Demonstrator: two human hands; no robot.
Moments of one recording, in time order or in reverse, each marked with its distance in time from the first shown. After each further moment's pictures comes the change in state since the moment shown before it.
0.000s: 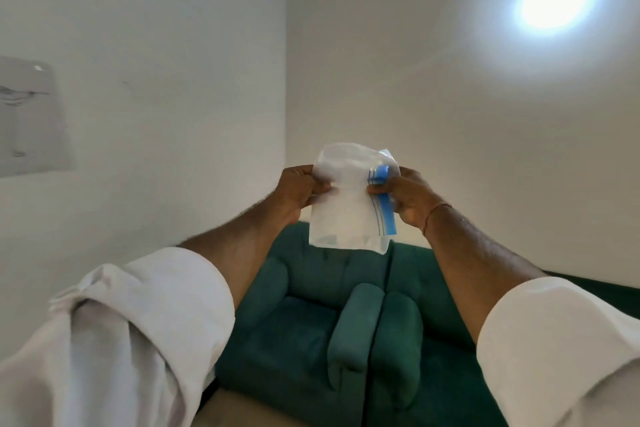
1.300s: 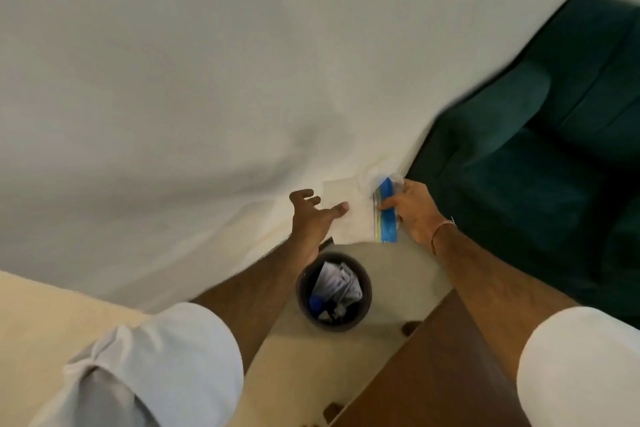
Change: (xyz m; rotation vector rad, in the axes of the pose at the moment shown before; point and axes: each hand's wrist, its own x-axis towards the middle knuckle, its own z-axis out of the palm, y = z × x) left_hand -0.135 -0.535 -0.679 -0.004 0.798 -0.667; right_hand 0.018 0.593 0.692 -0.337 -0.436 0.665
